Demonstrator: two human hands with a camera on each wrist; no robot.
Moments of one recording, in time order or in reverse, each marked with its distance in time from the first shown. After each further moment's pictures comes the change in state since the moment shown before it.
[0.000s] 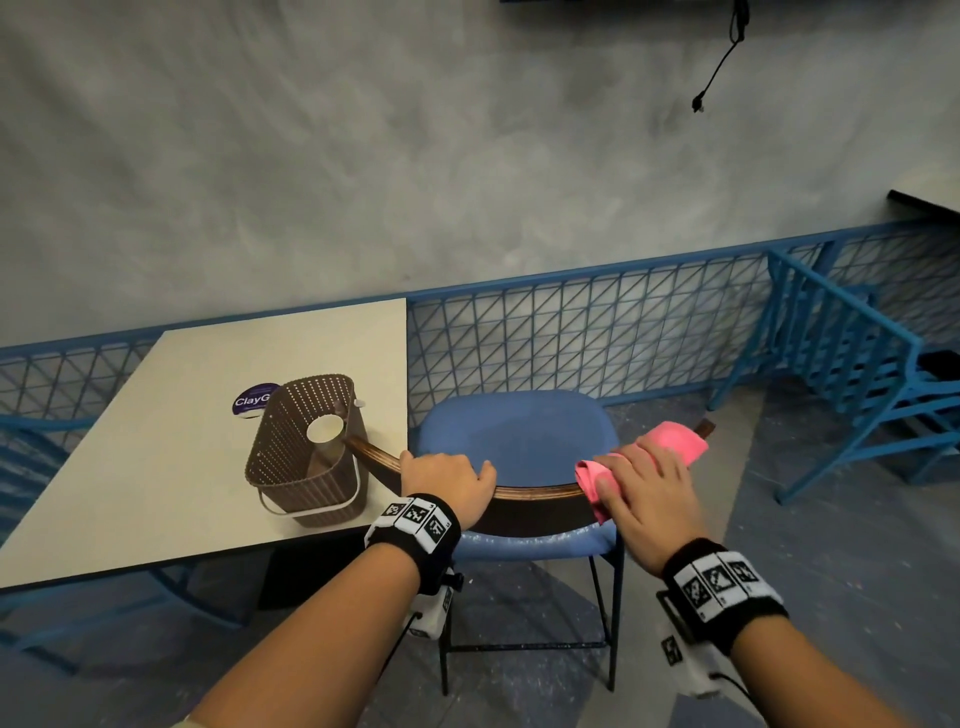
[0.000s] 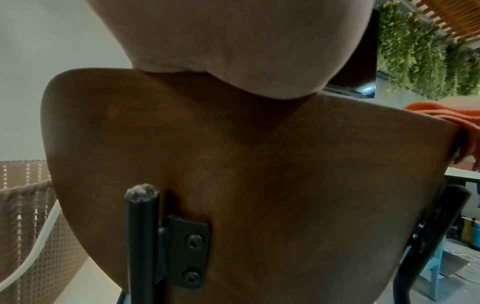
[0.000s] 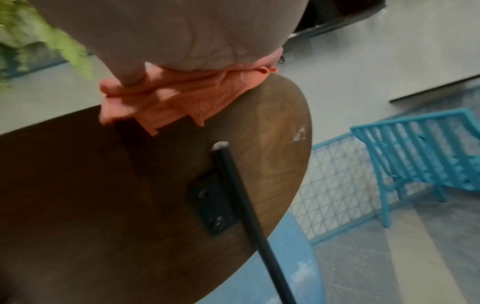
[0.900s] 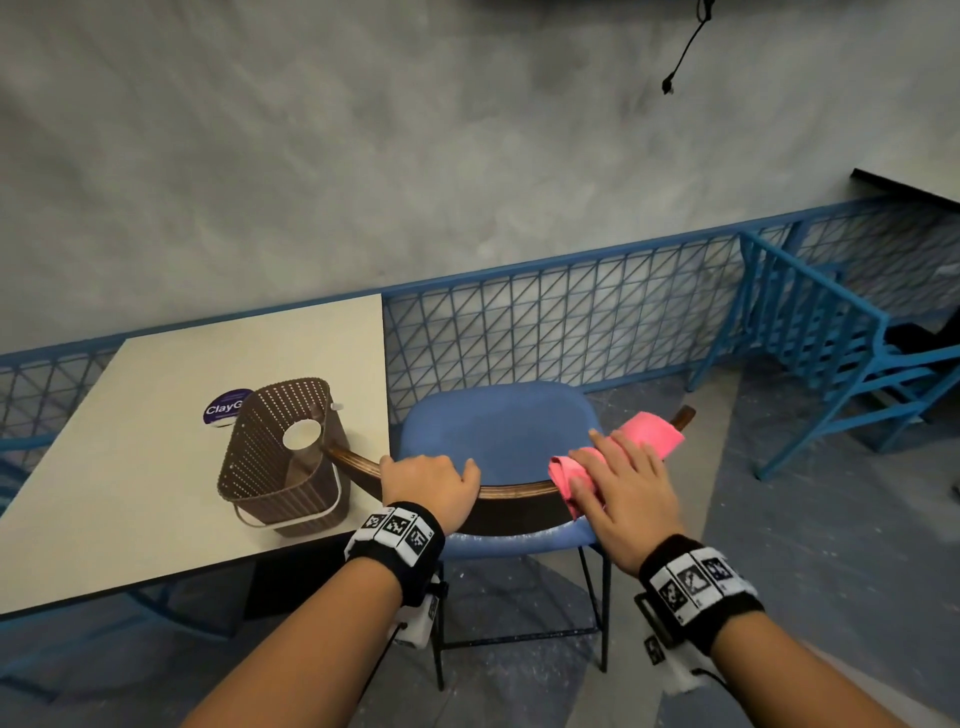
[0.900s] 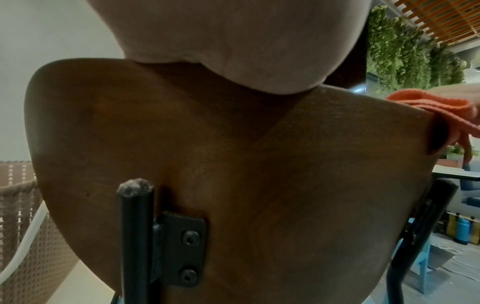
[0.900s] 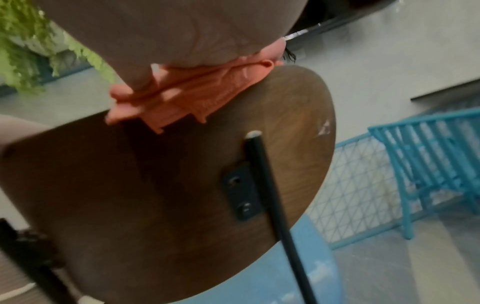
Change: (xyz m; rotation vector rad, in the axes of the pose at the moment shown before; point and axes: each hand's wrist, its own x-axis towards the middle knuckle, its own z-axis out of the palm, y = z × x) left_hand 0.001 0.001 -0.001 0.020 0.017 -0.004; right_hand -0.001 -0.016 0.000 -0.060 -0.046 0.052
